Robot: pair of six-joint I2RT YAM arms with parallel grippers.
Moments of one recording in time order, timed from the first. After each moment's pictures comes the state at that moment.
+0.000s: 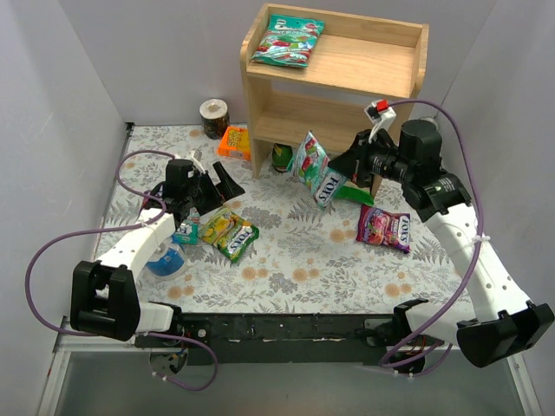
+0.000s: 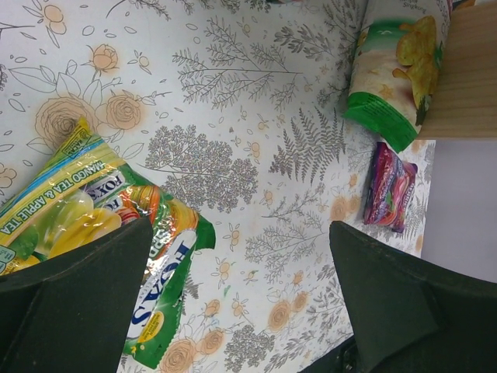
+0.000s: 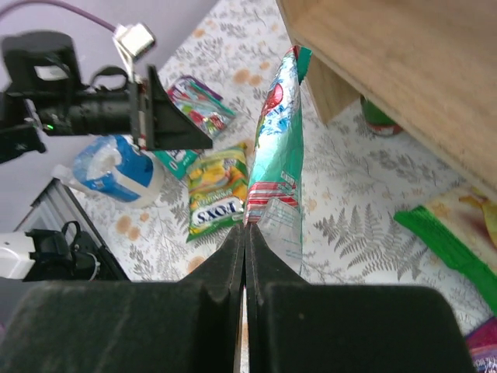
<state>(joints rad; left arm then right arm) -0.21 1.32 0.88 -0.19 0.33 -0.68 0.37 1.16 1.30 -0.45 -0.52 0.27</state>
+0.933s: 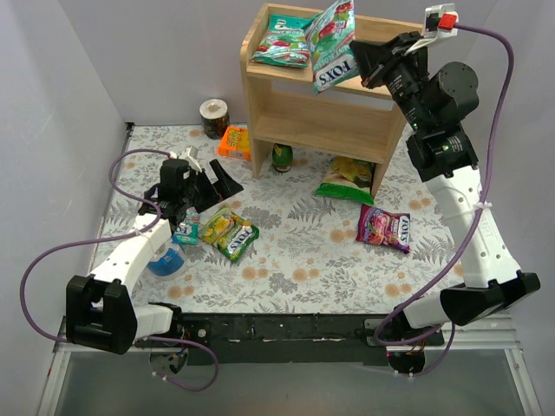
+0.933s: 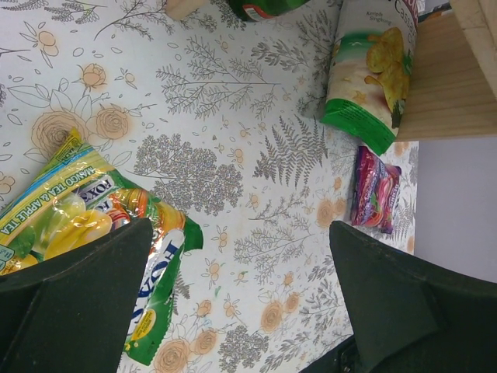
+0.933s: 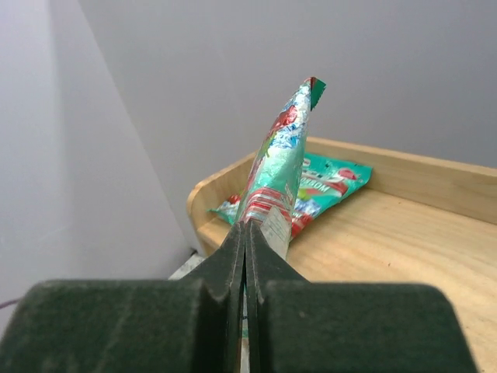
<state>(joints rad) -0.21 1.24 0.87 -0.19 0.32 -0.68 0.38 1.40 1.80 -0.02 -0.20 0.35</state>
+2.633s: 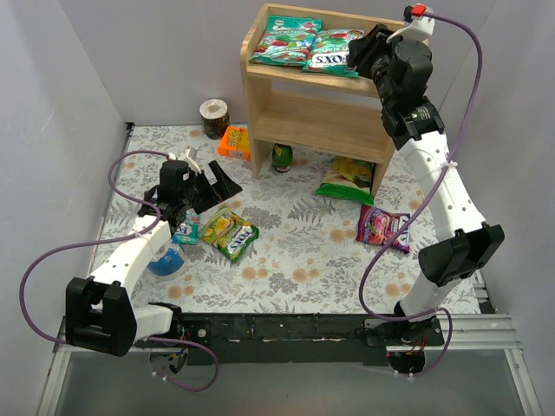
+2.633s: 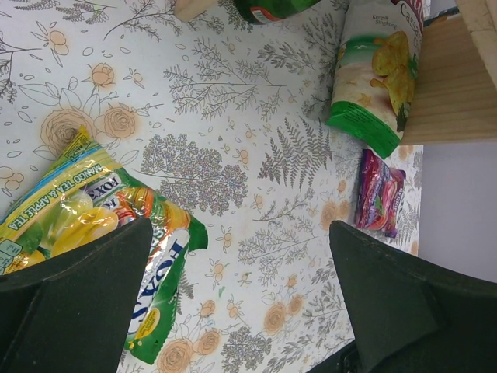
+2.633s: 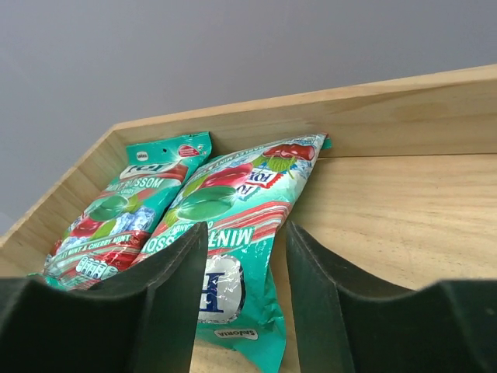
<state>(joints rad) -0.21 1.23 0.86 -0.19 0.30 -0.68 0.34 1.69 1.99 -0.16 0.18 0.42</state>
